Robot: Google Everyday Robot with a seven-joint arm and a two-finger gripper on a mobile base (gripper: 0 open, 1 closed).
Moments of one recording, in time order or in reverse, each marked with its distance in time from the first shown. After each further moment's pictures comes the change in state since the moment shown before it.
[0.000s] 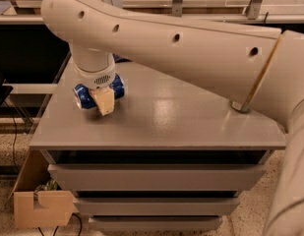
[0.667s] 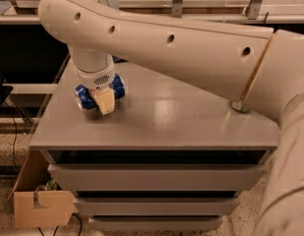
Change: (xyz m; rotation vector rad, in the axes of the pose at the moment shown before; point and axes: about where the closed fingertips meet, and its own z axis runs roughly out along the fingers) arm 0.003 0.000 0.005 -0.020 0.026 -0.006
